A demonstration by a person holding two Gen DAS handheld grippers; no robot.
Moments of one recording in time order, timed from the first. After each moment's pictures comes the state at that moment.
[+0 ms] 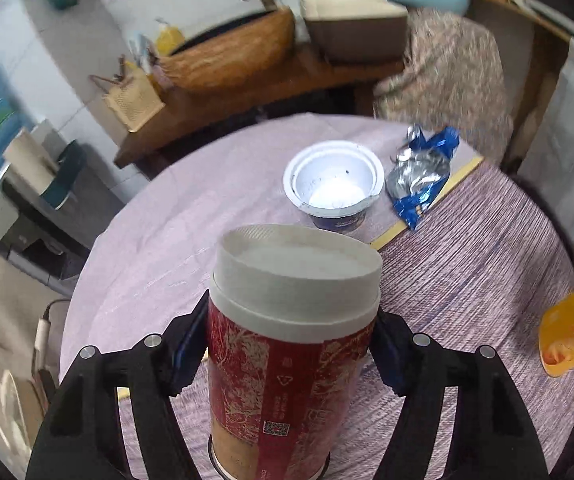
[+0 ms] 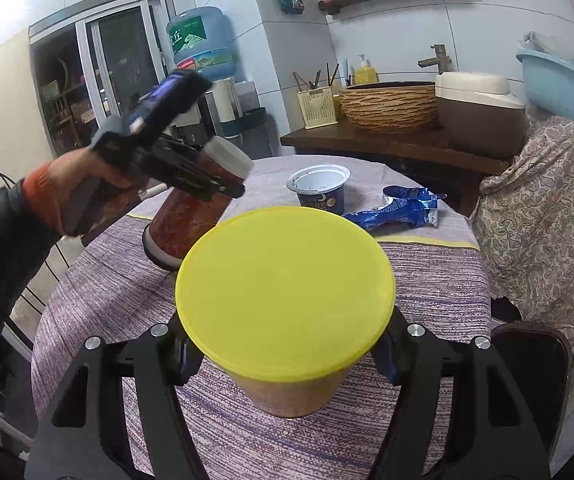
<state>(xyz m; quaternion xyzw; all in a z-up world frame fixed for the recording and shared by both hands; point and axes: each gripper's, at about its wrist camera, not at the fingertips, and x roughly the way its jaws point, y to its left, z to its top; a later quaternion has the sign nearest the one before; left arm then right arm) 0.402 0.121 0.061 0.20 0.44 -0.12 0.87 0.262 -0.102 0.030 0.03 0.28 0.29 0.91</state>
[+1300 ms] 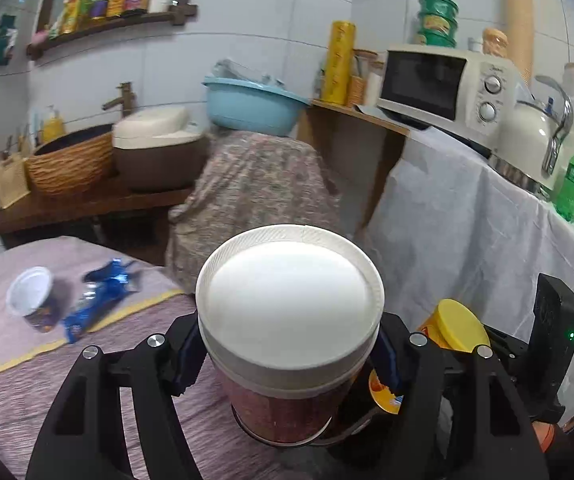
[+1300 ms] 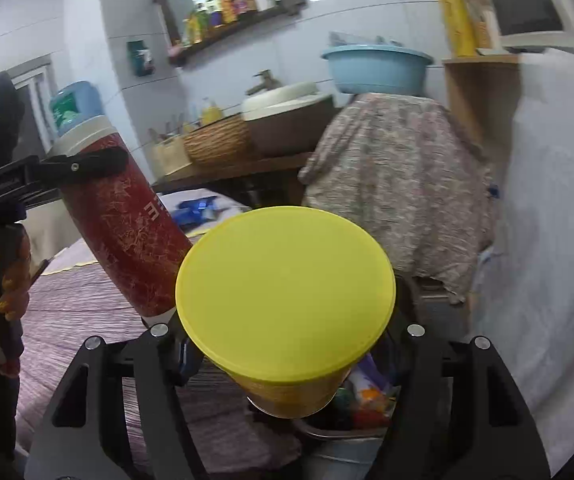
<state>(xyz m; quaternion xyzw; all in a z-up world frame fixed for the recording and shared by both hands) 0.279 -0.146 0.082 0.04 0.28 -0.34 0.90 0.178 -0.337 0.004 0.12 0.26 0.06 0.96</state>
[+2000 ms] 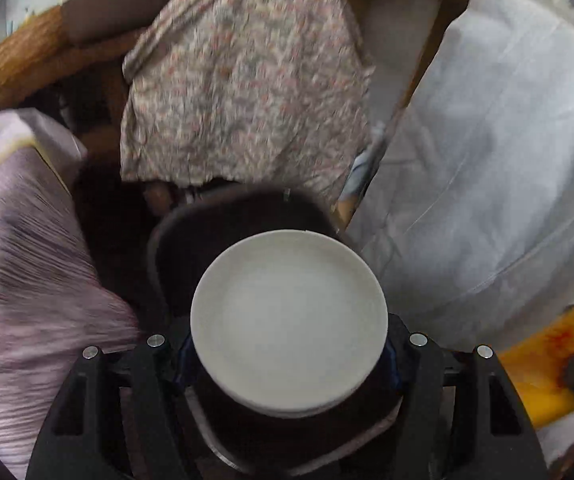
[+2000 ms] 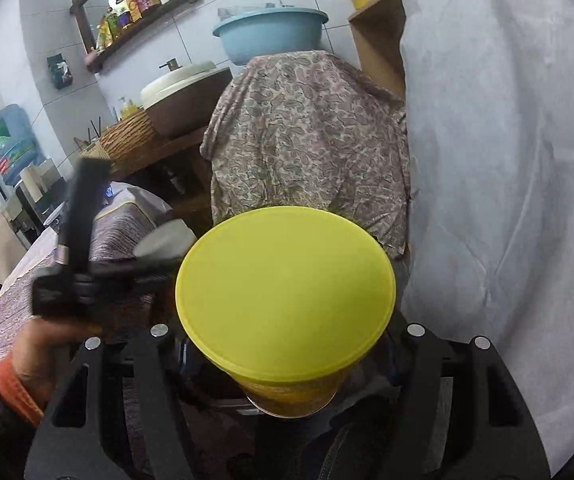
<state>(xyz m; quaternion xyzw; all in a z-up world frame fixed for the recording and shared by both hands) 0.339 -0.281 -0.119 0.07 0.46 -0.26 0.84 0.161 -0.443 -0.076 0.18 0.30 -0.03 0.94</state>
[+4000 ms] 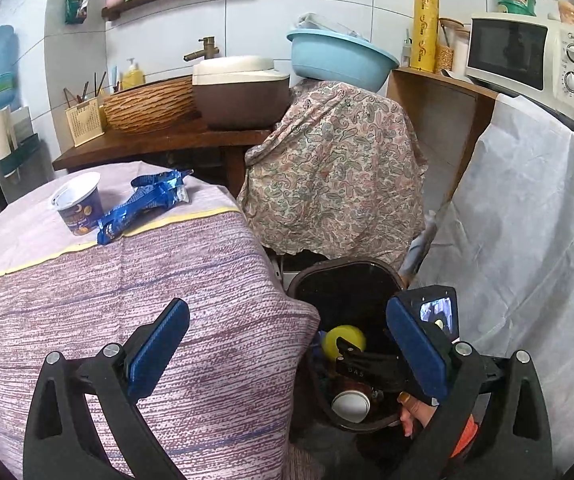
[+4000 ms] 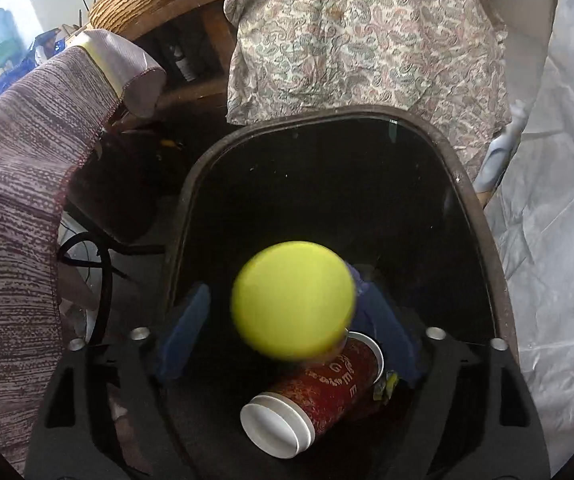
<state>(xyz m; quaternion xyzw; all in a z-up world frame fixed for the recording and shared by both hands) 0.261 -0.148 0.004 0.04 0.33 -0.16 0.93 0.331 -0.329 -0.216 0.11 0.45 0.02 0.88</state>
